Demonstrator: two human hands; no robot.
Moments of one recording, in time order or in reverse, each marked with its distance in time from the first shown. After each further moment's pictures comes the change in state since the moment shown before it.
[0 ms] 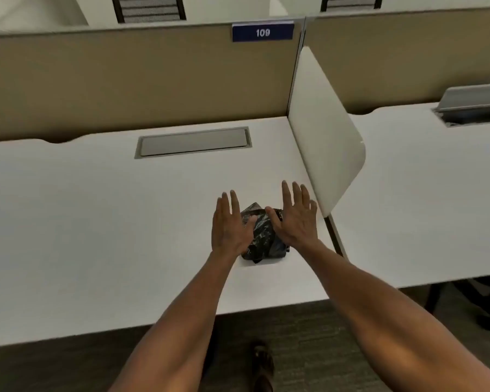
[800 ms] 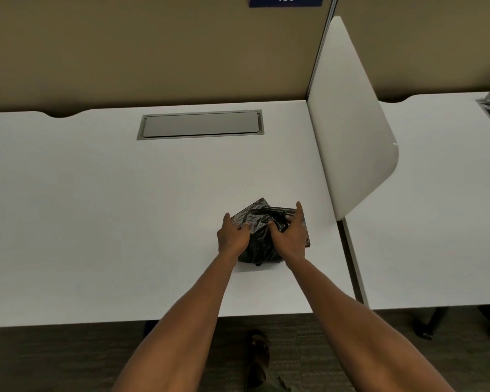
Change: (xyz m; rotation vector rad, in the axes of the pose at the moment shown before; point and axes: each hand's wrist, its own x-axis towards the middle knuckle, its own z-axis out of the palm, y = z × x) left_hand 0.023 -0.008 0.035 -0.668 -0.128 -0.696; right_hand 0.005 -0.003 0.062 0.736 -0.065 0.456
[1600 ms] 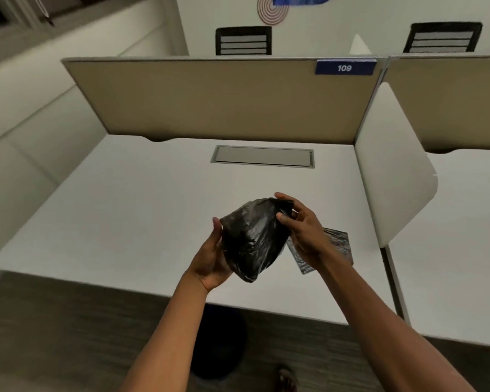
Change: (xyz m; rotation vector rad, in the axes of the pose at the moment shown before) left_hand -0.151 -0.037 -0.206 -0.990 -0.511 0.123; right_hand -0.138 -0.140 -0.007 0.651 -0.678 -0.213
